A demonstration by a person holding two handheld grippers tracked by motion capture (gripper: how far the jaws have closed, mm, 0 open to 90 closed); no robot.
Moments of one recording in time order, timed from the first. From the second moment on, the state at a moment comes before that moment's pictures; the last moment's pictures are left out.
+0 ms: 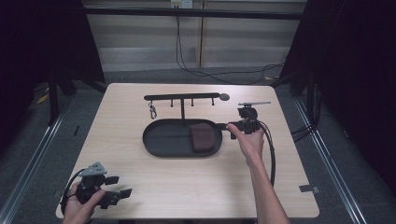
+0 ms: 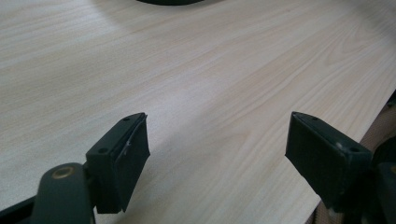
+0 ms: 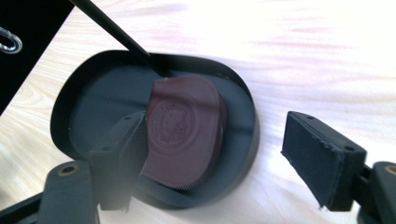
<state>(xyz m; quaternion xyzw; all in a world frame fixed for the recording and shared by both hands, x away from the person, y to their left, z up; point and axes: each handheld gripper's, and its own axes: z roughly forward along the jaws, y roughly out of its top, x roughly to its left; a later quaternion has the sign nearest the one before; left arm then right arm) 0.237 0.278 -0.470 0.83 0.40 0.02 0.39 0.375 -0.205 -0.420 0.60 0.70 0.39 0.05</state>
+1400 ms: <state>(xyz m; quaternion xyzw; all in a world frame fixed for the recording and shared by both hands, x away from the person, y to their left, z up) 0.238 0.280 -0.469 0.82 0.41 0.02 0.40 0.257 -0.254 -0.441 0.58 0.70 0.40 0.12</state>
